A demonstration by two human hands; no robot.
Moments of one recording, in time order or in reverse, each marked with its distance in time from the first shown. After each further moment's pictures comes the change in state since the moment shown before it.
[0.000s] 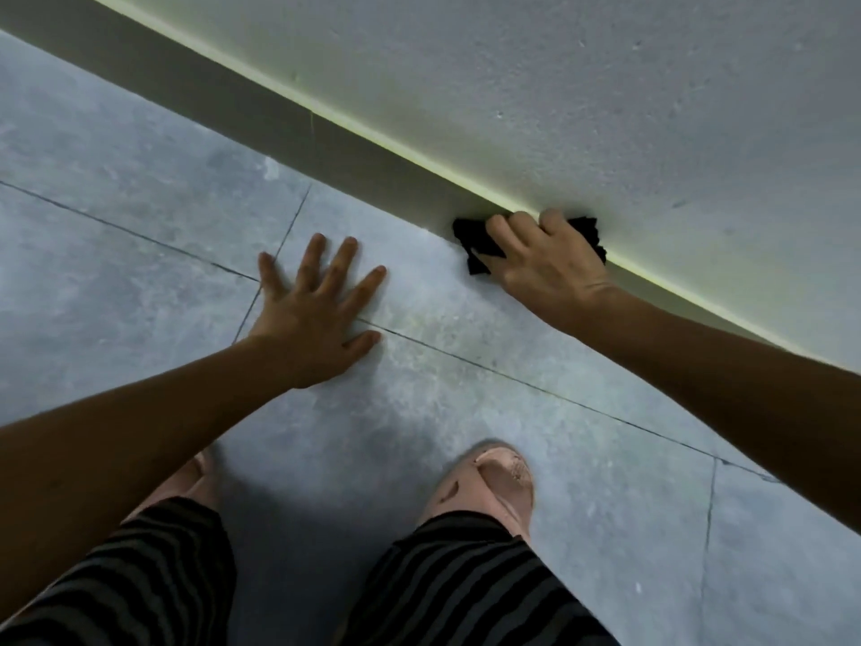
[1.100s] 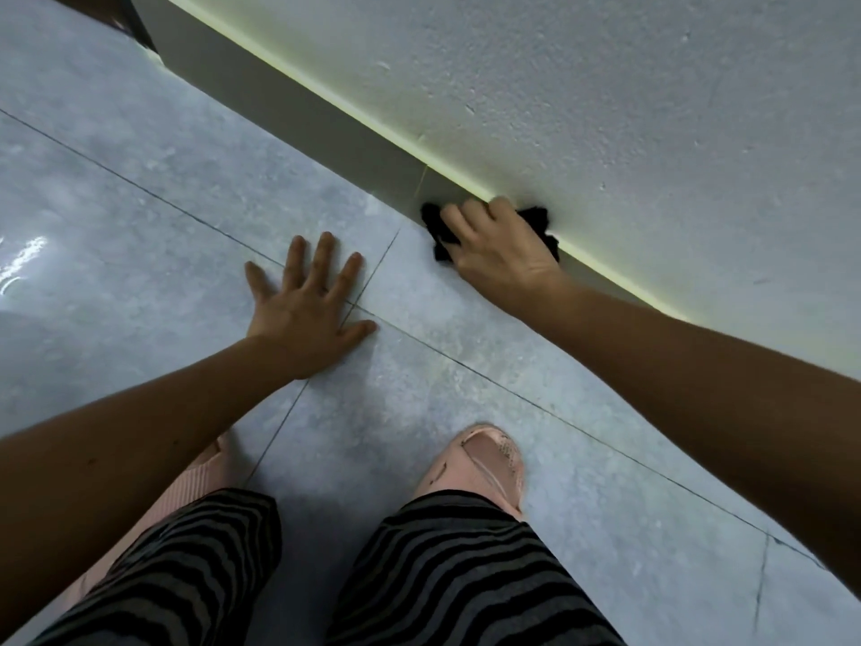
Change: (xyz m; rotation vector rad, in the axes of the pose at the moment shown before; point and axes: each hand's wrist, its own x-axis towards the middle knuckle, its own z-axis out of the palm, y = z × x) left_hand -0.034 -0.082 0.001 -0.169 0.032 -0.285; right_hand 0.114 -0.024 -0.067 0.042 0.134 -0.121
